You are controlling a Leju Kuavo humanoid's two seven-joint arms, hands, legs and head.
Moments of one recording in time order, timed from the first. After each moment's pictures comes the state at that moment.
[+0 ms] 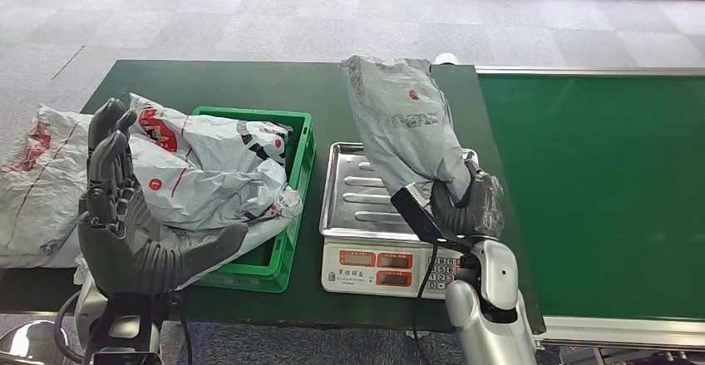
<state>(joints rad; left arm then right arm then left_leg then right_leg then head) -0.07 -0.09 -0.23 -1.94 -0.58 0.02 -0.69 -0.18 0.17 0.13 -1.35 1.41 -0.20 0.09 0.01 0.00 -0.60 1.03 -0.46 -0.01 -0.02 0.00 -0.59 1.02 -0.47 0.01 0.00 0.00</state>
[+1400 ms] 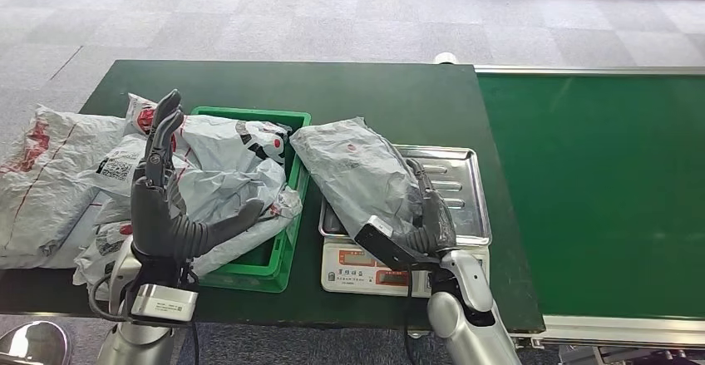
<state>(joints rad) -0.15 -0.04 -0.21 -1.71 -0.51 0.05 -0.68 -0.20 0.10 0.32 -1.23 1.11 -0.19 -0.13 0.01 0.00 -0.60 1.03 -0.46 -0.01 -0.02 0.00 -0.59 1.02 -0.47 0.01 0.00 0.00</state>
